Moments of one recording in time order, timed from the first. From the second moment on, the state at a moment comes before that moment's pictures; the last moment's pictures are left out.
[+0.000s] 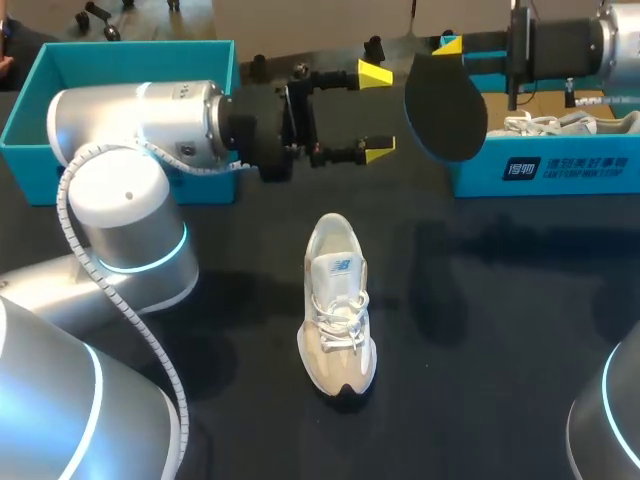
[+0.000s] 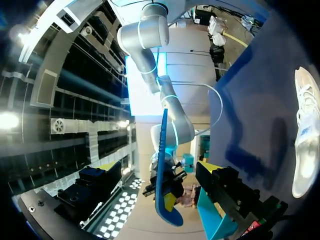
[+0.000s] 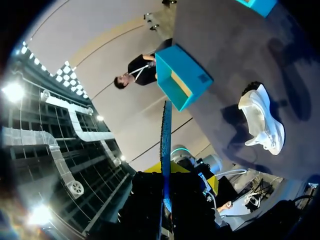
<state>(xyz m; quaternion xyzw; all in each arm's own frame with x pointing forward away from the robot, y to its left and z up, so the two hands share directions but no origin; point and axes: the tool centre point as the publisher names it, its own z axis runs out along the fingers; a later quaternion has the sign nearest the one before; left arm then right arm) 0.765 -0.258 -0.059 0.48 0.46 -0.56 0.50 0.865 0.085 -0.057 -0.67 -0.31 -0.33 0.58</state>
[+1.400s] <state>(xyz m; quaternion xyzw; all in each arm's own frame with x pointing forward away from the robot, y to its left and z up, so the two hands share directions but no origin) 0.786 -0.294 -0.073 0.50 0.45 -0.54 0.51 0.855 0.108 -0.081 -0.67 -0.32 -0.32 0.59</state>
